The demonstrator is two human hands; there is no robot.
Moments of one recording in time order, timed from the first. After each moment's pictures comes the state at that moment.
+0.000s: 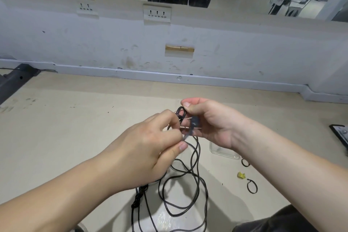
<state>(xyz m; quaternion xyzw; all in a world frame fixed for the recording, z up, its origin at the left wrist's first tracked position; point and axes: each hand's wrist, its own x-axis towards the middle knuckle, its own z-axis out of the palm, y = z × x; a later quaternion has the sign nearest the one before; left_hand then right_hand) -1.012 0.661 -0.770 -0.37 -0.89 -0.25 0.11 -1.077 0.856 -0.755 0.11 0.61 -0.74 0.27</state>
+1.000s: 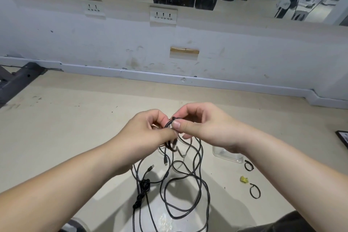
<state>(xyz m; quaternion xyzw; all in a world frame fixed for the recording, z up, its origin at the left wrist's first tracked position) -1.030 0.664 -0.771 0.02 -0.75 -0.65 -0.13 -1.062 0.853 -0.750 -0.13 0.78 -0.57 0.22</state>
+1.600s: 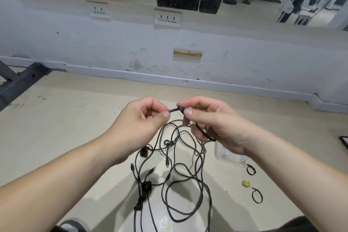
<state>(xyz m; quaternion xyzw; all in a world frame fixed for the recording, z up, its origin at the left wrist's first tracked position) -1.042 0.647 -0.763 0.01 -0.76 -0.65 -0.04 -1.068 0.860 -0.749 -0.10 0.68 -0.69 0.23</state>
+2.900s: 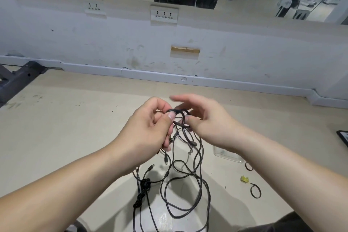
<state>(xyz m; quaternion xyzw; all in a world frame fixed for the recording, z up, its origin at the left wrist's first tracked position) -1.028 0.670 -0.771 -0.02 -0.74 -0.67 -0.05 -1.067 0.852 -0.760 -0.16 0.84 -0.51 0.11</state>
